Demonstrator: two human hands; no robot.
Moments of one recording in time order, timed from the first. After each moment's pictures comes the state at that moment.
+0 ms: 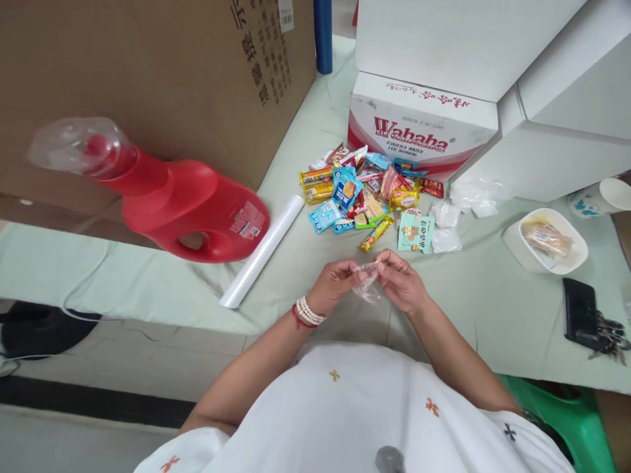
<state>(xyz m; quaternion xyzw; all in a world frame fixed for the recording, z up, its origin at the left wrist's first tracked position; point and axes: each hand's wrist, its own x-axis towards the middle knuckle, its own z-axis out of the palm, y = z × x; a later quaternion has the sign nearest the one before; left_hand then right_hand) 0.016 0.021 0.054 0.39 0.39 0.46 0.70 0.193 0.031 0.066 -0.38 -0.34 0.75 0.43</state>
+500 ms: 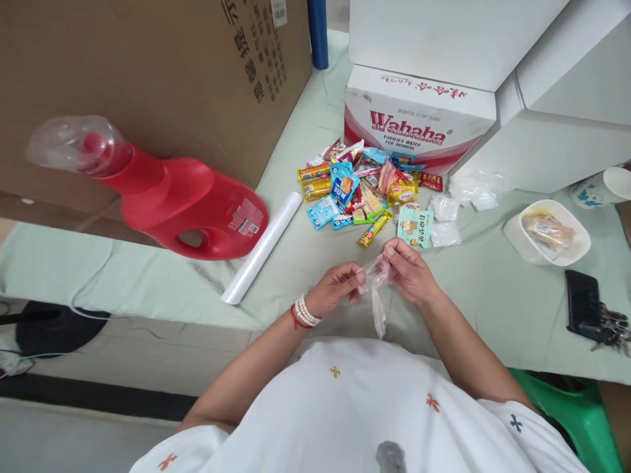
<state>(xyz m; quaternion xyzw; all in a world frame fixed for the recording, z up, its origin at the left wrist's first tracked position) 0.010 0.010 0.054 0.39 0.37 0.36 0.77 0.207 0.036 0.083 -0.43 -0.37 0.71 0.41</state>
